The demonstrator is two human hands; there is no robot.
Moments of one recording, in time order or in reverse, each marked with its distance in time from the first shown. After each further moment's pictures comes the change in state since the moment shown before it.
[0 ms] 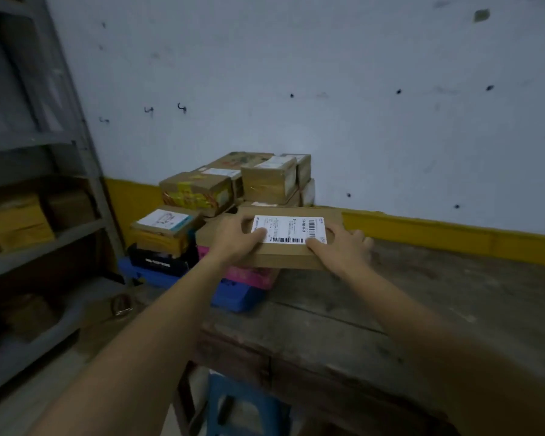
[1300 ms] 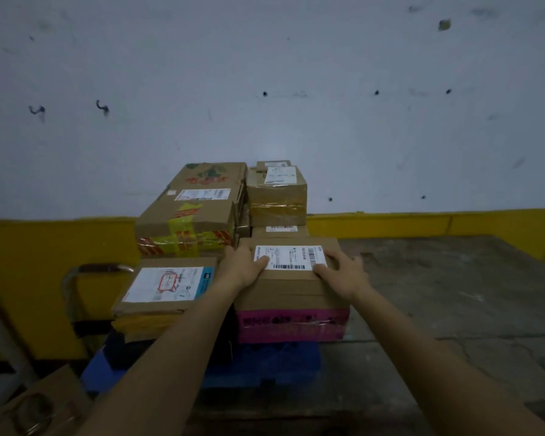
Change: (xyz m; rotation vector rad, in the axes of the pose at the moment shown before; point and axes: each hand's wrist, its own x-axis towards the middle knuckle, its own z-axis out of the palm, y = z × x) left_hand 0.184 -0.145 -0.013 0.063 -0.423 0.079; right_hand 0.083 -0.103 0.150 0.084 0.060 0.354
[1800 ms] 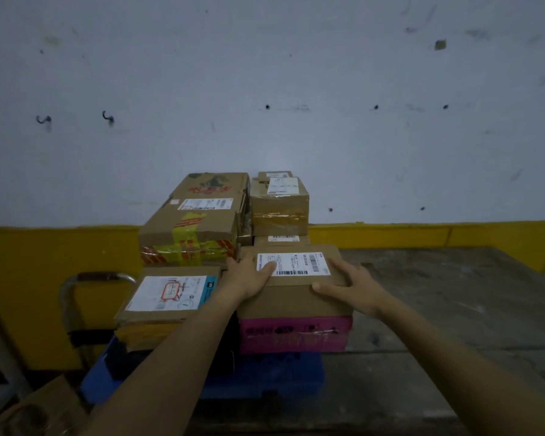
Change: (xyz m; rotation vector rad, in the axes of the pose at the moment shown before) left_hand -0.005 -0.002 -0.003 -0.048 -0.088 -0.005; right_hand 0.004 0.022 -0.019 0.029 -0.178 -0.136
